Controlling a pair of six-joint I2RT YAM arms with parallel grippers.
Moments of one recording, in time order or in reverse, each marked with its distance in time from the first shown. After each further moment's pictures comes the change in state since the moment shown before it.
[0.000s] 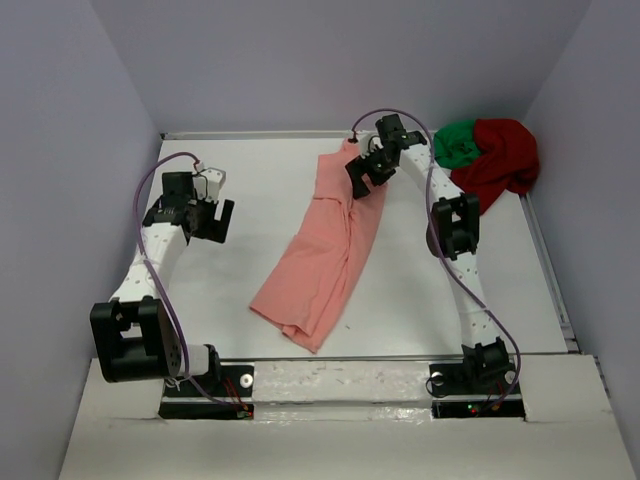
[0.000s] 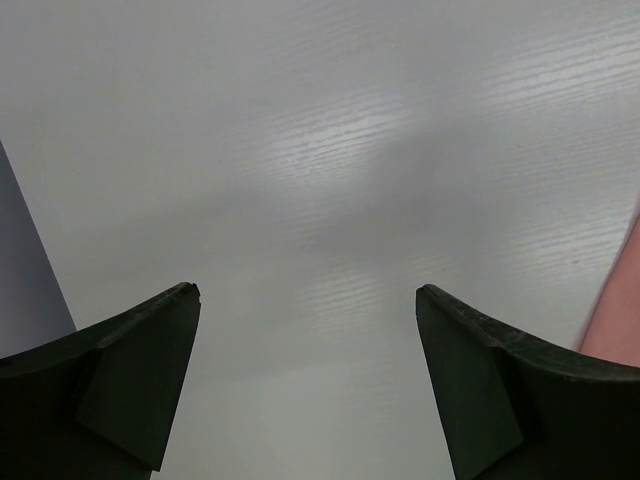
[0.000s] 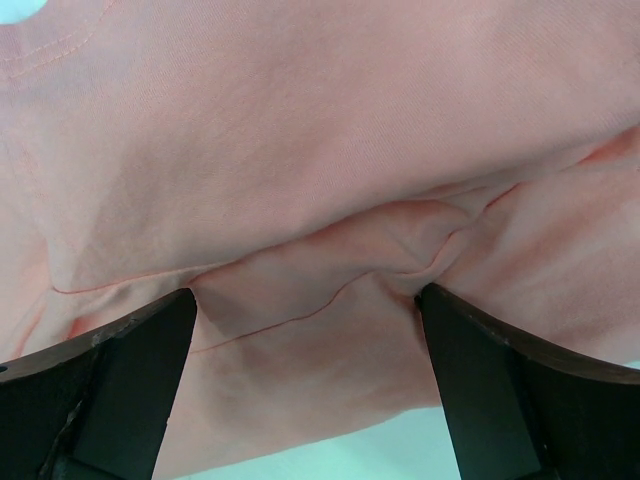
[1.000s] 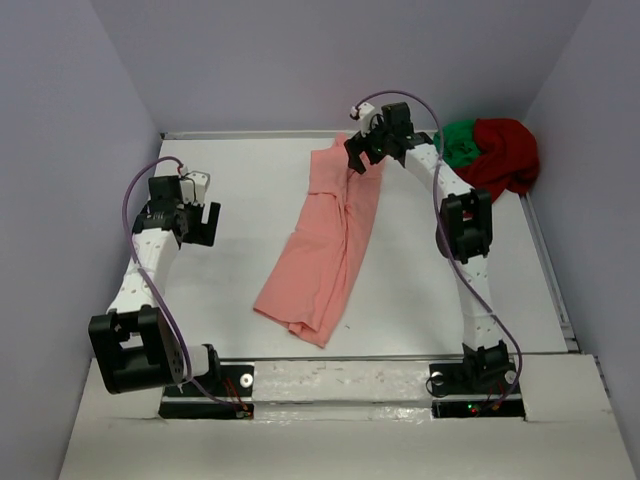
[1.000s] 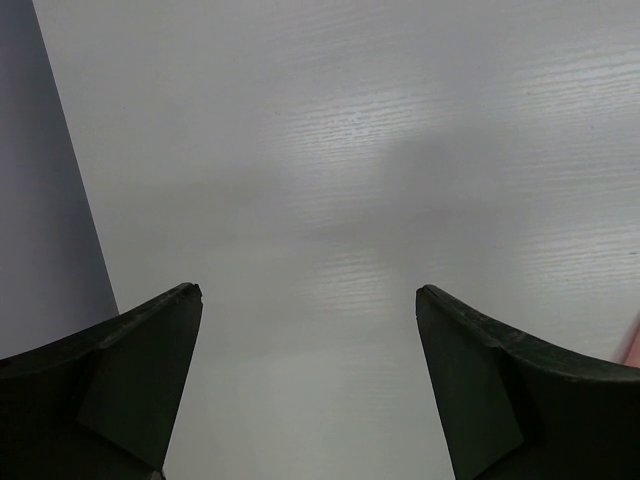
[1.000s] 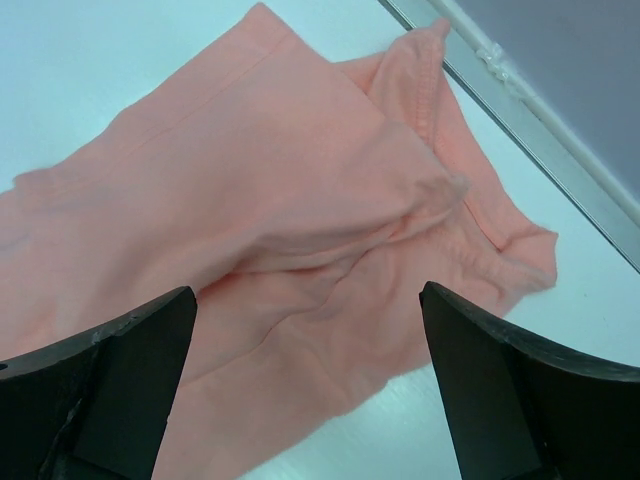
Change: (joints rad) left arm 0.076 -0.048 -0.020 -0.034 -0.063 -0.001; right arm 0.001 -0.140 -0.219 0.540 0.031 0.006
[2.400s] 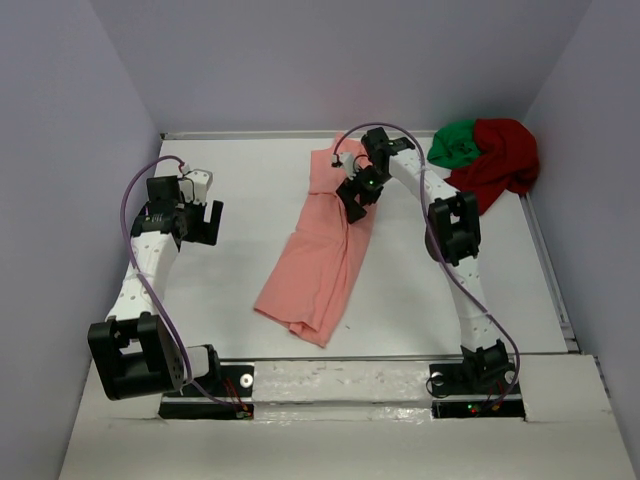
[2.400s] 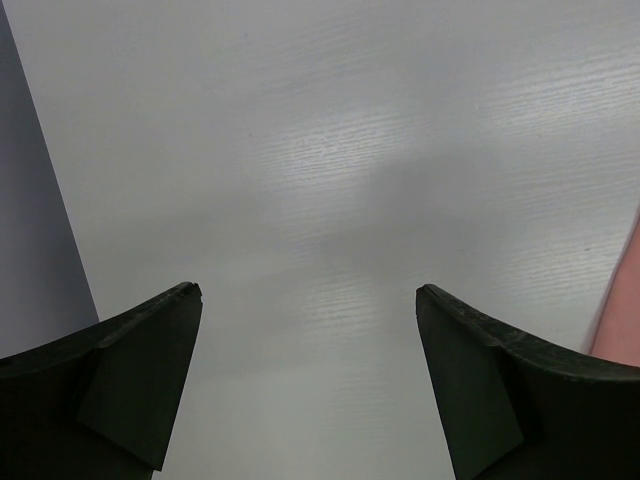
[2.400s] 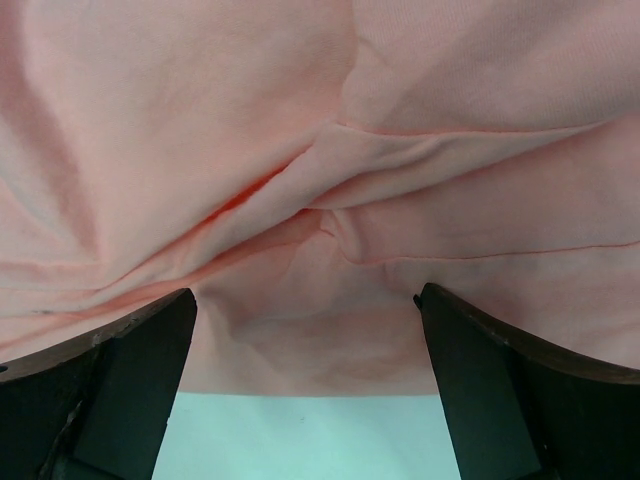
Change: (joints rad) left arm 0.000 -0.035 0.000 0.003 0.086 -0.002; right arm 0.073 0.006 -0.005 -0.649 -0.130 -0.204
